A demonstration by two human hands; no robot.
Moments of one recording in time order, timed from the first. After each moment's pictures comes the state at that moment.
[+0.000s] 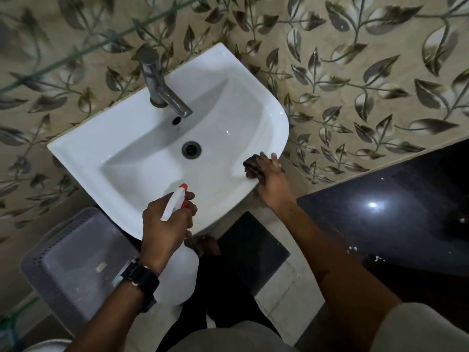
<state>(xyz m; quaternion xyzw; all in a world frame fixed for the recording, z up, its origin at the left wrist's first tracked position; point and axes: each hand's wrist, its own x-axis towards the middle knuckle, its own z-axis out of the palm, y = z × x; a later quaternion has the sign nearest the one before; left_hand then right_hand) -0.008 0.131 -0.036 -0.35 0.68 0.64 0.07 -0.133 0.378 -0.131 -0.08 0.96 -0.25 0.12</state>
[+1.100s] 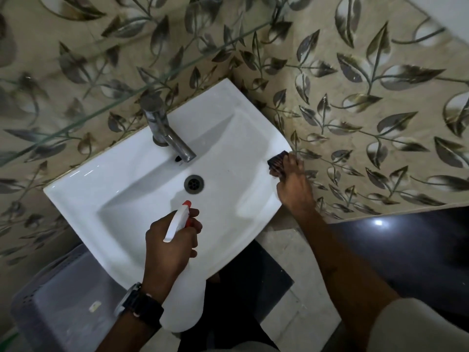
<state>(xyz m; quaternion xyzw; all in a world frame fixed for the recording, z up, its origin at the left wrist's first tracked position) -0.081 0.129 -0.019 -0.36 0.65 0.67 0.06 -0.244 0.391 -0.120 -0.02 0.99 -0.12 0.04</state>
